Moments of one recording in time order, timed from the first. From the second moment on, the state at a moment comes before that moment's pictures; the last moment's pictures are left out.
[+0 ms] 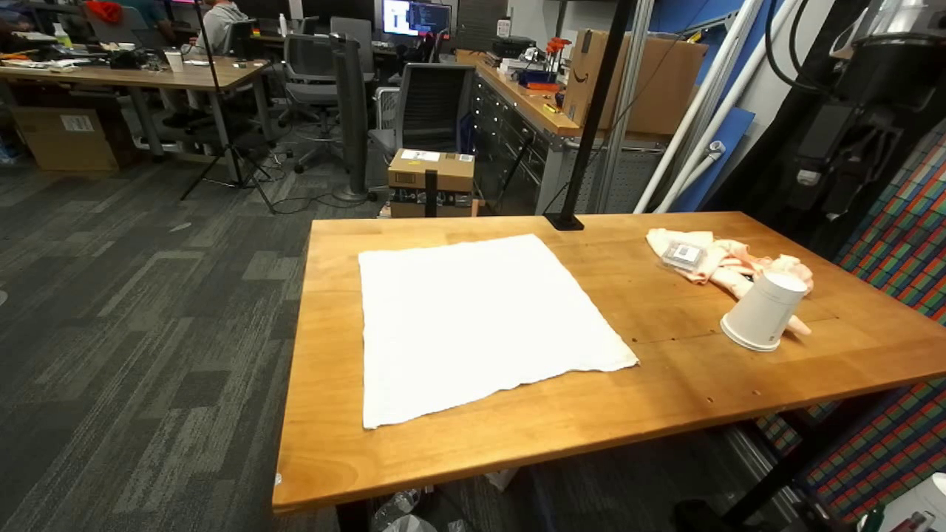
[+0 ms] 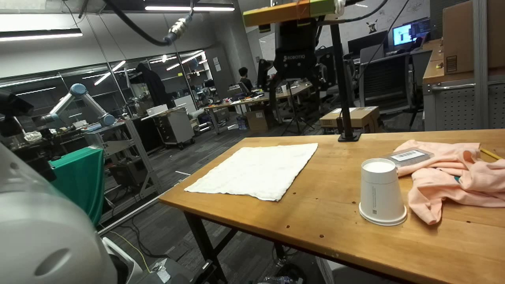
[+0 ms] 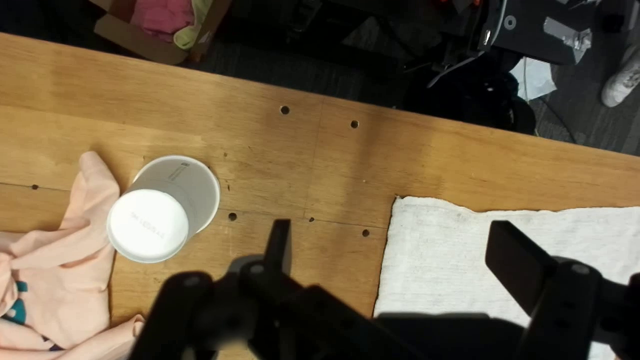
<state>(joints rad) 0.02 -0.26 -0.22 -2.19 0.02 1.74 -0.44</state>
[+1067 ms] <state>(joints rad) 0.07 -0.25 0.00 -2.63 -0.05 2.46 -0.42</state>
